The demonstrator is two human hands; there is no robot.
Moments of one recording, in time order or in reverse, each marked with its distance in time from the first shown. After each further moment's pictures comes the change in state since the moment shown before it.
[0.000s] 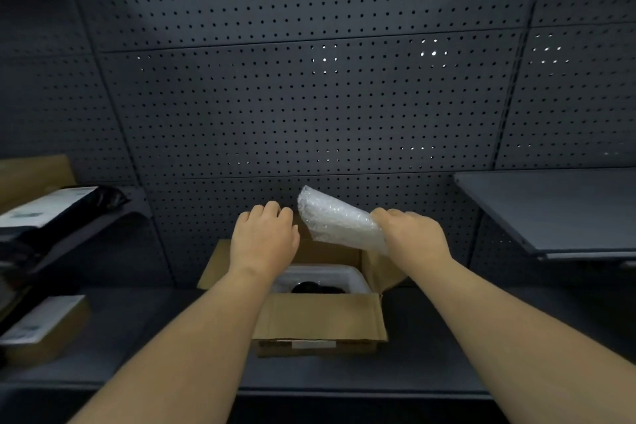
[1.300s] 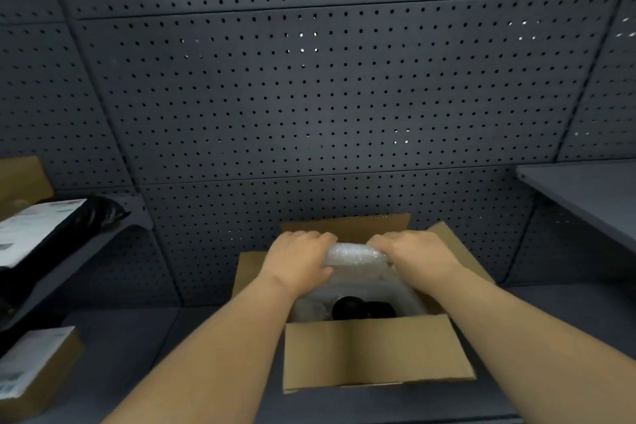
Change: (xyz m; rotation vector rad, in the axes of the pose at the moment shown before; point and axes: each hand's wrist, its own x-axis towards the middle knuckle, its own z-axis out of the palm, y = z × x) left_hand 0.061 -0.069 0.093 -0.201 -0.239 0.381; right_hand 0.073 -0.071 0.074 0.042 -0.274 -0.136
